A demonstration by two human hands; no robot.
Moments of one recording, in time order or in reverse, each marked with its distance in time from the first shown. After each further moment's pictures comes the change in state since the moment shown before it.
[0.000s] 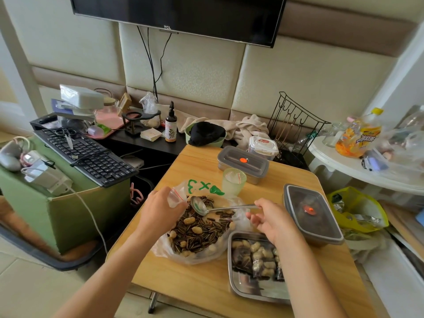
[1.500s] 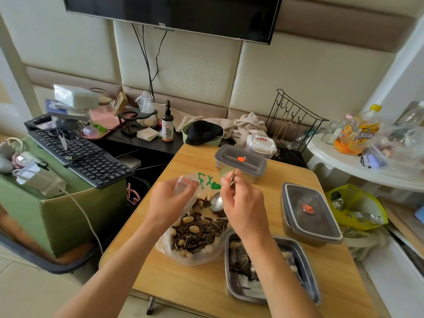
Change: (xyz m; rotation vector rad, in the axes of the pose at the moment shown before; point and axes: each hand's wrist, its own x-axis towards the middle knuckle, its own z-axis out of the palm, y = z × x) left_hand 0.004 0.029 0.003 -0.411 0.023 0.144; right_hand -0.017 0.013 0.049 -0.717 0.189 -1.568
